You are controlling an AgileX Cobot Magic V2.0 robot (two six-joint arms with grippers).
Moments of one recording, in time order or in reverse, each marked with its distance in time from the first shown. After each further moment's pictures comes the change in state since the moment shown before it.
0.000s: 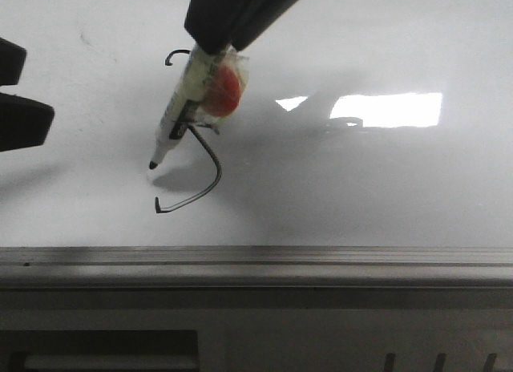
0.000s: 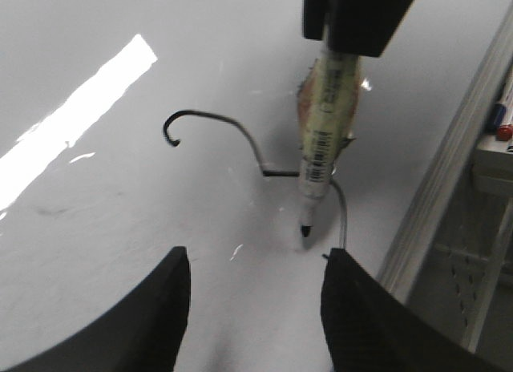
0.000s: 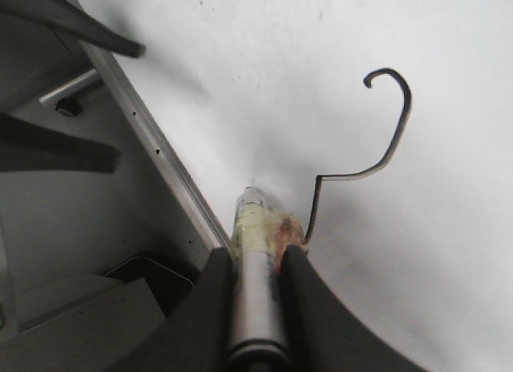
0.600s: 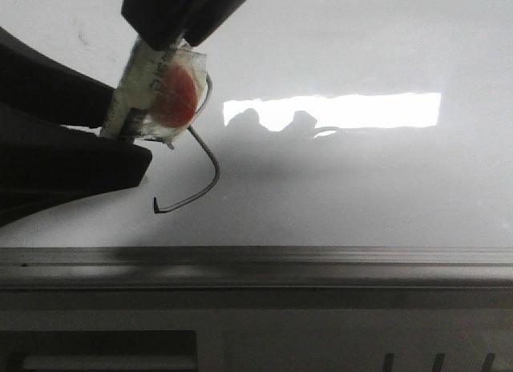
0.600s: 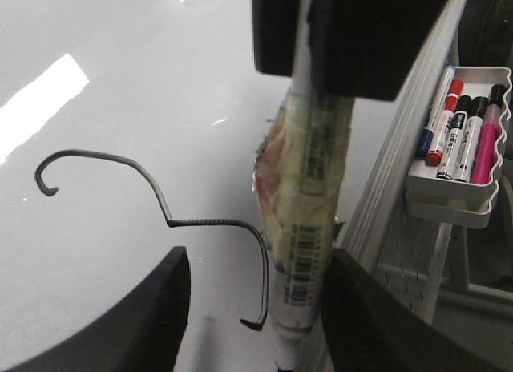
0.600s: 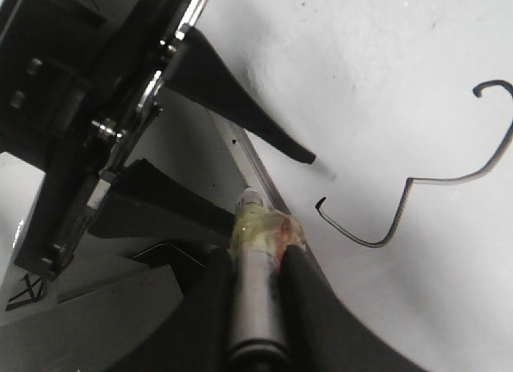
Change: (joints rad) left arm -0.039 0.209 -0.002 -0.017 -0.227 -0.008; right arm 0.088 -0.013 0.000 0.011 0.019 0.000
